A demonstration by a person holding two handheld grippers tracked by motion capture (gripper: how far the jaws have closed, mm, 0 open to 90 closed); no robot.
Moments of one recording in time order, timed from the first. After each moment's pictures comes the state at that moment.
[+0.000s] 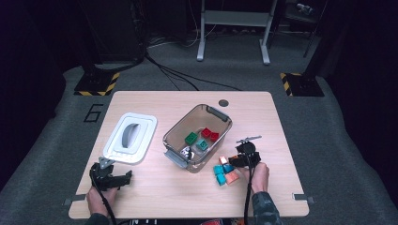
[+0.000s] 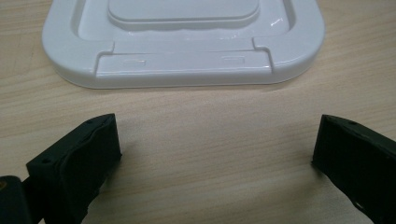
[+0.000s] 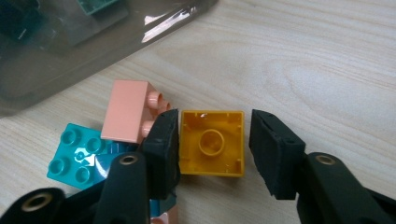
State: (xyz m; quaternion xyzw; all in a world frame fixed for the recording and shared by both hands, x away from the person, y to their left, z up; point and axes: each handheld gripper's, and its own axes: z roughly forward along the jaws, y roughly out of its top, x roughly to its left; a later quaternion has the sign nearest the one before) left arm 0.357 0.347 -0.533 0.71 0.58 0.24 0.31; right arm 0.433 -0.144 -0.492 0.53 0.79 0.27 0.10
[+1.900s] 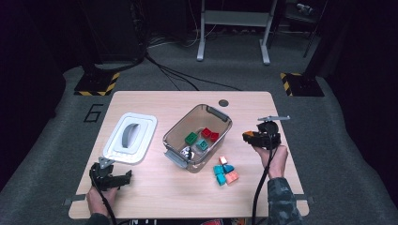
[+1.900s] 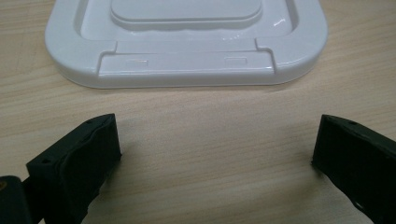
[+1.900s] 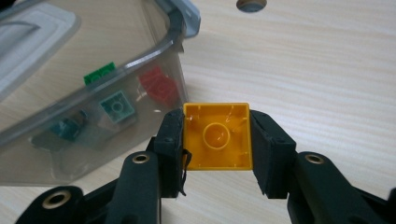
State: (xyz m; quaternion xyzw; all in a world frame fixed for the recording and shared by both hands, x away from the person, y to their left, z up) left arm 0.358 0.346 -0.533 0.71 0.59 0.25 0.31; right arm 0.443 -0.189 -0.397 0.53 0.74 0.37 0.15
